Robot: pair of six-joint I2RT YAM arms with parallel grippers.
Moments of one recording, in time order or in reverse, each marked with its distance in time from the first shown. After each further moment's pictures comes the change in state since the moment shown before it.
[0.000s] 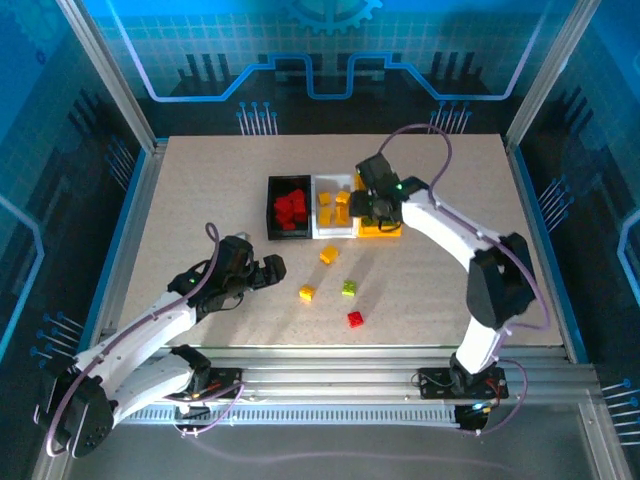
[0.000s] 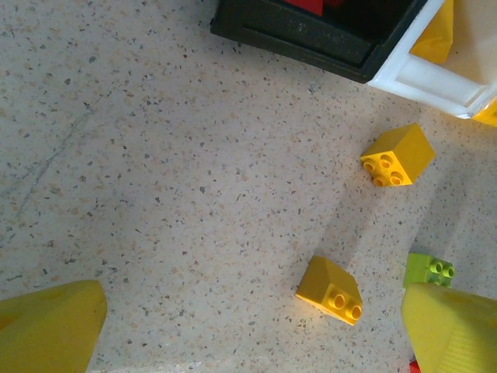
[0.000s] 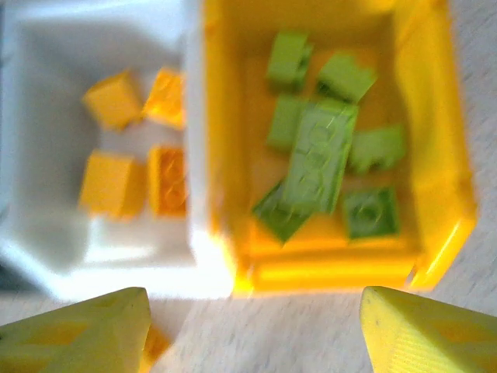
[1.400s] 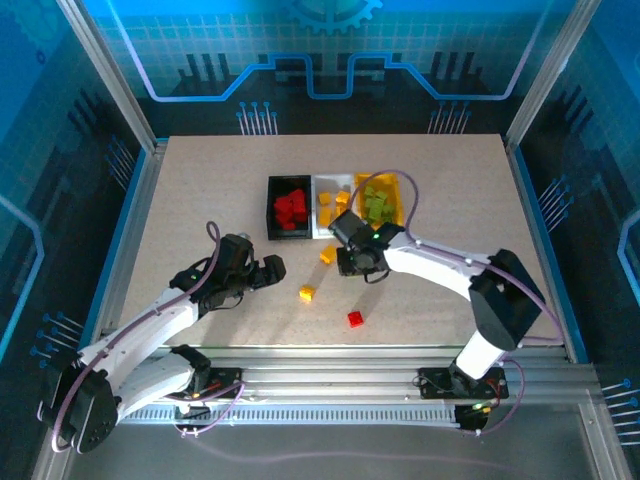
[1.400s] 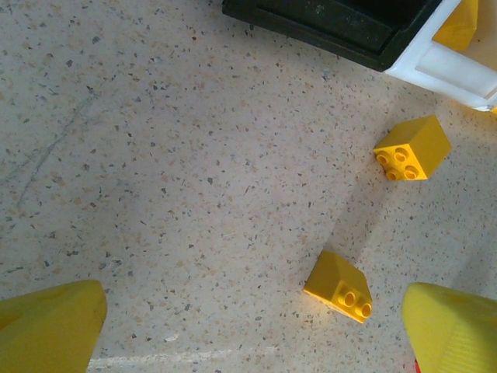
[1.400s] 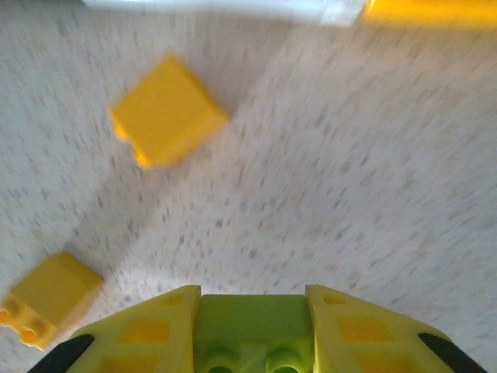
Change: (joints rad) left arm 0.023 0.033 0.004 -0.008 0.039 0.000; right arm 0.225 -0.095 -0.247 0.005 -0.033 0.085
